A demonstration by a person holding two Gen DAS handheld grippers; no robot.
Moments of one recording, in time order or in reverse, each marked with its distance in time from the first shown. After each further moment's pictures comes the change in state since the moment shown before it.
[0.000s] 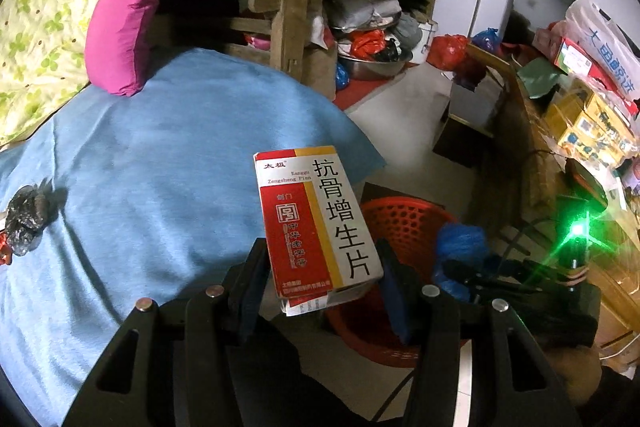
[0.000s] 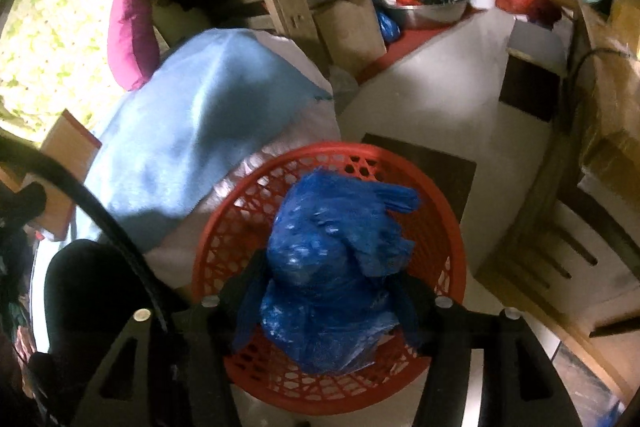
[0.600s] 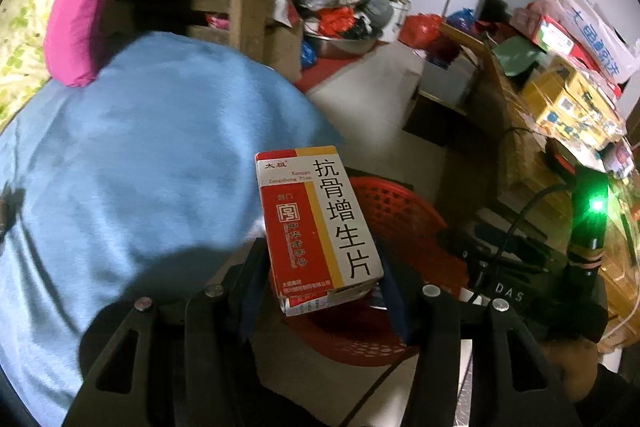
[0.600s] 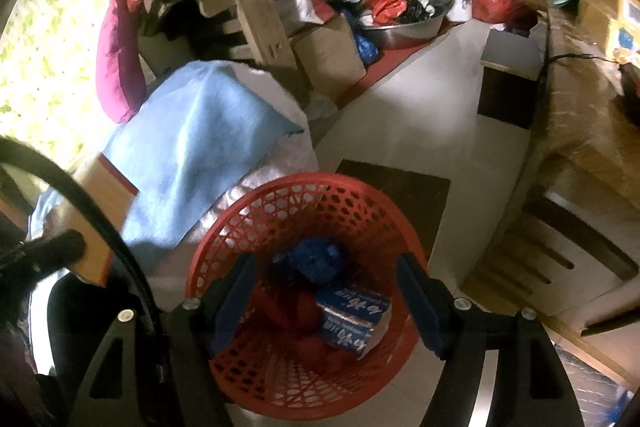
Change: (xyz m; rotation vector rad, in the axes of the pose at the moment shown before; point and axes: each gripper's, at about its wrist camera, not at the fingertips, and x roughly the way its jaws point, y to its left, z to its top) left arm 0.035 -0.035 0.003 0.039 0.087 -0.119; right arm -0.029 -0.018 0.004 0.052 -0.116 -0.044
